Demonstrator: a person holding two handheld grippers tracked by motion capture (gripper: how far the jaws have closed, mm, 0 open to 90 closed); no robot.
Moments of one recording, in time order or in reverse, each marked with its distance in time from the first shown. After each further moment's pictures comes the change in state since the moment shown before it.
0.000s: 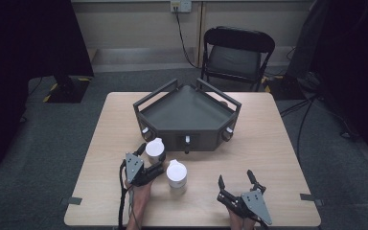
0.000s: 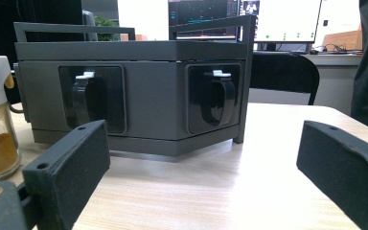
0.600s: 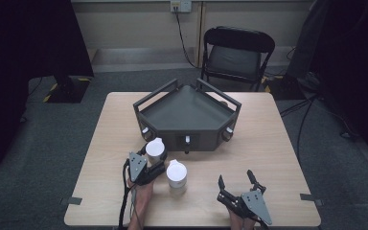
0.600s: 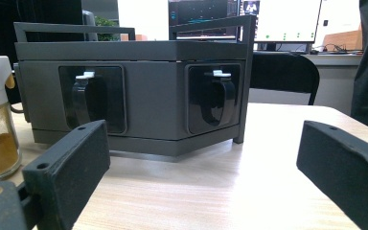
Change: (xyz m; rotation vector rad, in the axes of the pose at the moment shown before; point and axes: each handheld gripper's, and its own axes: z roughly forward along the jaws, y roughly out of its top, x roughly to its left) left arm -0.004 -0.003 0.006 0.010 0.004 0.013; right arm 0.000 0.000 0.000 0.000 0.001 -0.001
